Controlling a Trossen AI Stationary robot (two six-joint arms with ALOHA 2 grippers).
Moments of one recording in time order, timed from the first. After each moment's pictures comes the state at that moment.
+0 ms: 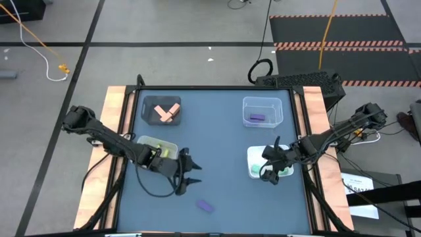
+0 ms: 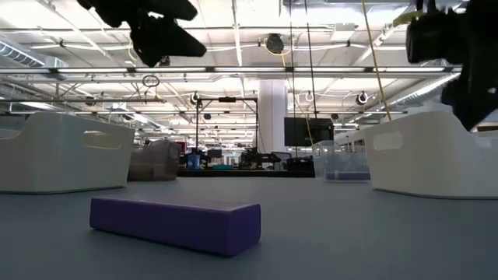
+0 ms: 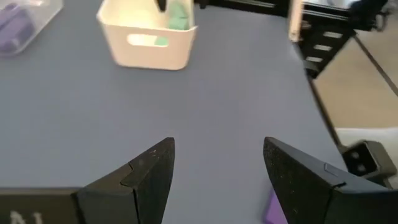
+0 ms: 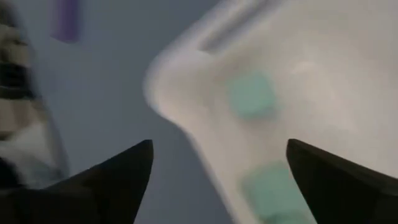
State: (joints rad) left arm -0.43 1.44 0.83 0.06 -0.24 -0.36; right arm 0.43 1.02 0.59 -0.57 0.00 1.01
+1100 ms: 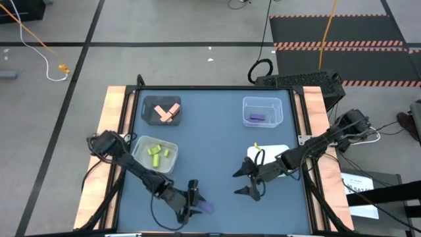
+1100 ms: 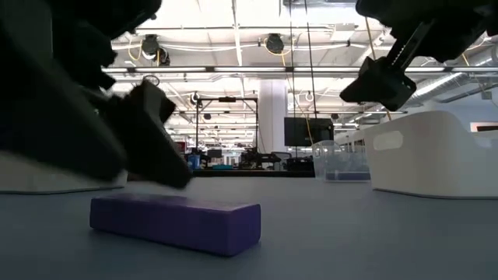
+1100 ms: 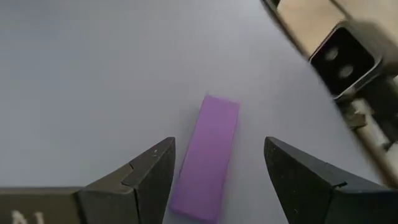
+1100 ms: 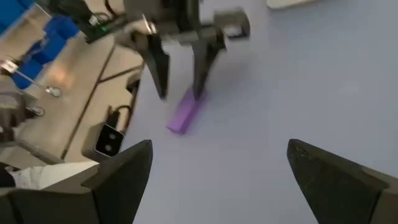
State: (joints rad) left arm -0.64 1.95 0.88 0.47 -0.23 -0.32; right arm 0.48 1.42 0.59 0.33 0.13 0.64
